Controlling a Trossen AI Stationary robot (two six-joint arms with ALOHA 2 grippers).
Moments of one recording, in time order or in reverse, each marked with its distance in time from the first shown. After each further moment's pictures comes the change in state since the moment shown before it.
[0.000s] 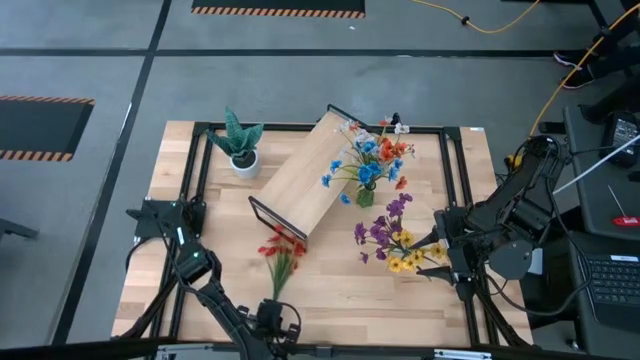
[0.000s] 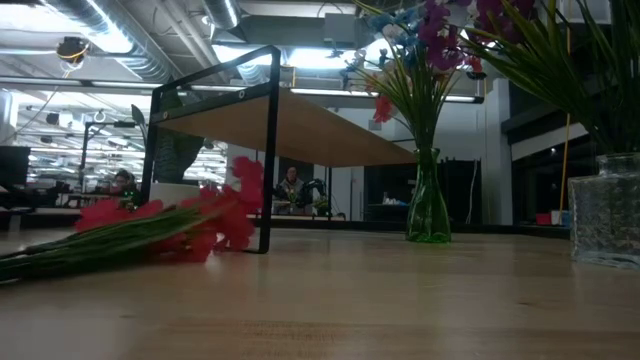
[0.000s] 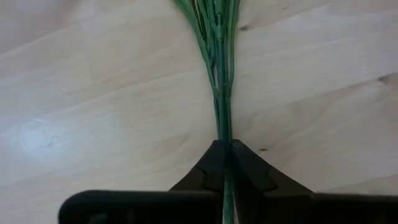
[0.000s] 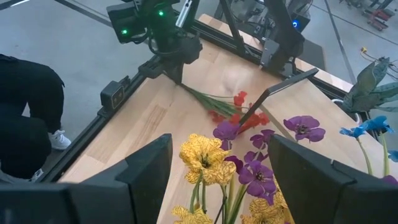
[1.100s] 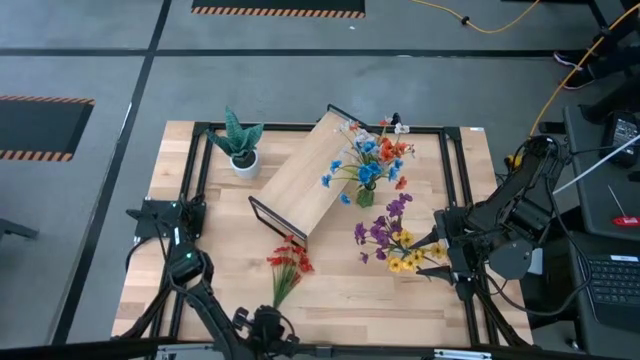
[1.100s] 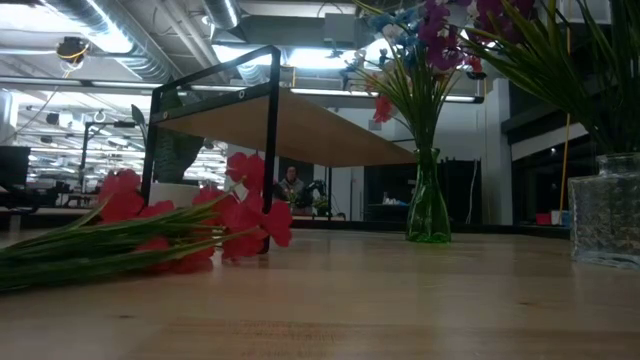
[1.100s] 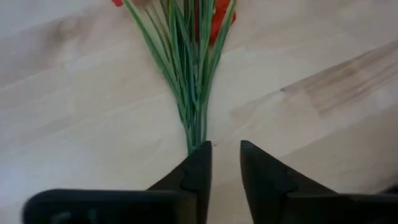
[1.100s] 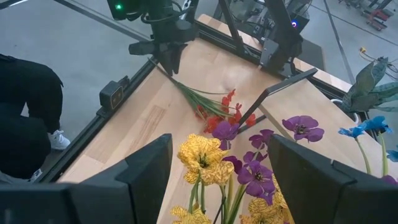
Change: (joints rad) left arm -0.059 -0.052 0.080 -0.057 -0.226 0.015; right arm -0.001 0.000 0.000 0.000 0.003 -0.001
